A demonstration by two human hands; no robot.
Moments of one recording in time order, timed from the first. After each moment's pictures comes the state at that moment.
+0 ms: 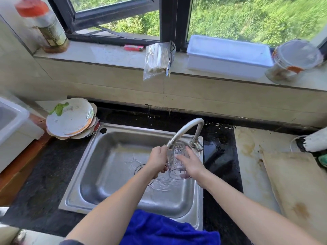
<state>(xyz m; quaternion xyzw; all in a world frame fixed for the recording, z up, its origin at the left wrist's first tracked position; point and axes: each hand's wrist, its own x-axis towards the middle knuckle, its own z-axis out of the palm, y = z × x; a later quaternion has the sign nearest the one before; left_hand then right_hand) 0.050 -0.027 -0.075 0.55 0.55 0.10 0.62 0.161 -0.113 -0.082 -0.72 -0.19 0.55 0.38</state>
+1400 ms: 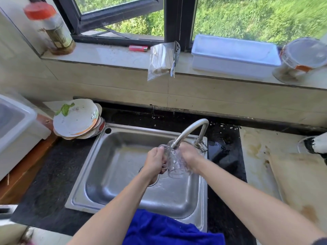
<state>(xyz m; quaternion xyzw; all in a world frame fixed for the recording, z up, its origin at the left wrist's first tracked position) 0.029 -0.024 -0.089 0.48 0.52 0.19 0.68 0.157 -0.074 -0.058 -0.72 -0.22 0.56 0.34</state>
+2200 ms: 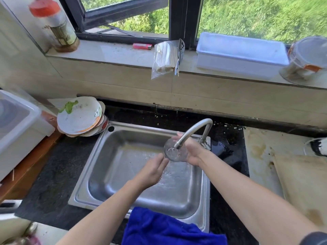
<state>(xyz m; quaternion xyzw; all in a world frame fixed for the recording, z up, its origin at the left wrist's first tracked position) -0.008 -0.023 -0.099 0.79 0.38 0.06 0.47 0.170 -0.046 -0.071 -0.63 -0.10 0.66 0.39</state>
